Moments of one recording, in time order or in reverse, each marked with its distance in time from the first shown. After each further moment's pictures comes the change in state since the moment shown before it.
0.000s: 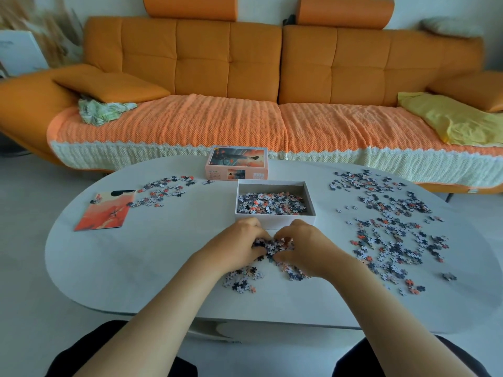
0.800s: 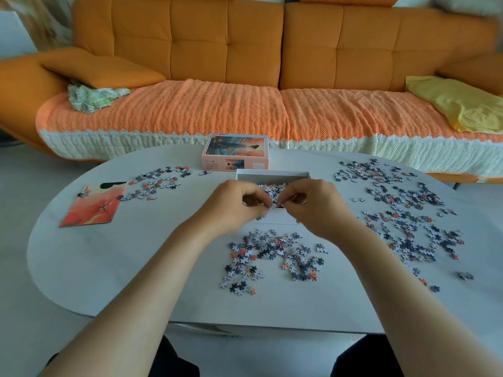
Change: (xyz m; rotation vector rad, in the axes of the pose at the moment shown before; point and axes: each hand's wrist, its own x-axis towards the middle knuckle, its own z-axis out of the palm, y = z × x) left_hand 0.029 -0.005 -0.037 -0.379 0.226 -0.067; right_hand 0.031 0.002 -0.035 0.259 0.390 -0.116
